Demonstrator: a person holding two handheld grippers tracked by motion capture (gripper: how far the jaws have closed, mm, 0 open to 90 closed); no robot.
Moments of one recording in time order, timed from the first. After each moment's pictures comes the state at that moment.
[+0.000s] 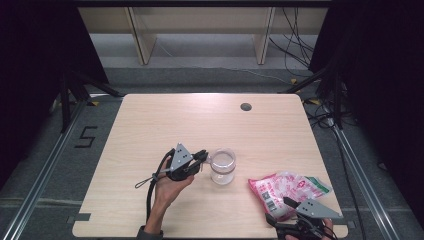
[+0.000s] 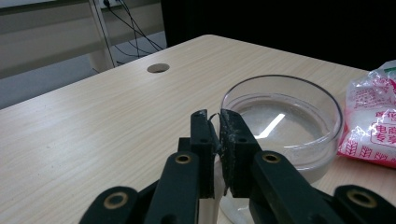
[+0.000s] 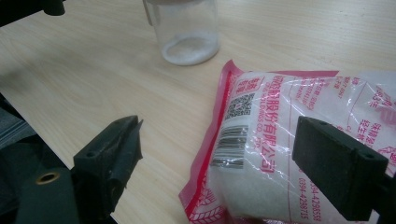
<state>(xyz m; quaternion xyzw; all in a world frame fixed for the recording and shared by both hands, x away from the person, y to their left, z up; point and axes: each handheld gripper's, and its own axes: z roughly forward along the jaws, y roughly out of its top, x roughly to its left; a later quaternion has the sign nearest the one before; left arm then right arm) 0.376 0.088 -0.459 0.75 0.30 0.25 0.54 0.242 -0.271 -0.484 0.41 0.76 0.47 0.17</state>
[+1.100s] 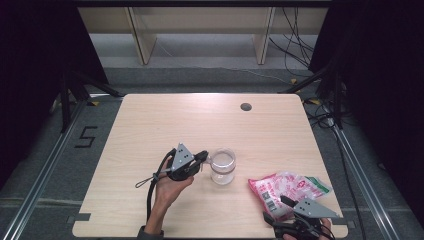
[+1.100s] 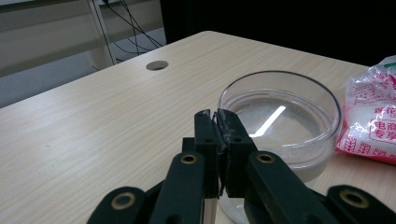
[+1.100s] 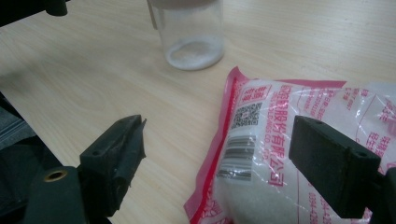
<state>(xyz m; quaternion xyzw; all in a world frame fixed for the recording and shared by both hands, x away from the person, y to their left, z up) 0.375 0.087 -0.458 0.75 0.30 0.24 0.53 0.245 -0.266 -0.482 0.40 0.77 0.47 0.17</state>
